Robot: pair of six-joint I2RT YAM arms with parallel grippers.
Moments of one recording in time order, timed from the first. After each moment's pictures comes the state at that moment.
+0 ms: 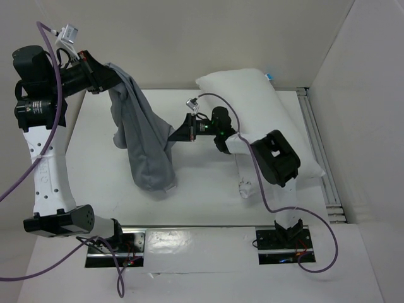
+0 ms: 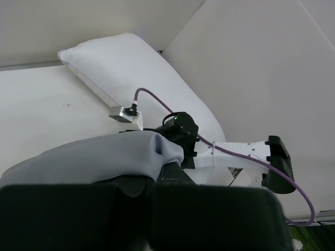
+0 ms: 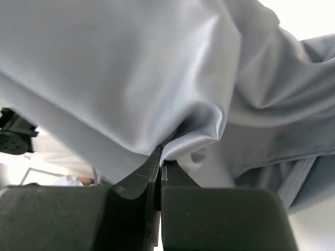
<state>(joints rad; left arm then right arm) 0.20 1.40 1.94 -0.69 0.93 -0.47 0.57 2.12 1.29 0.96 -0.99 1.15</state>
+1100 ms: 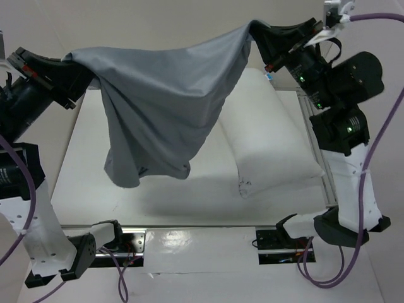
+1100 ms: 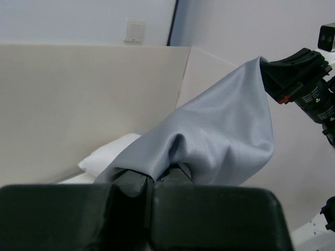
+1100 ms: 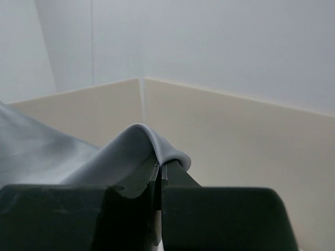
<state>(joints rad) 0.21 1.17 2.16 -0.51 0.84 -0.58 0.47 1.34 2.10 -0.26 -0.23 0.15</state>
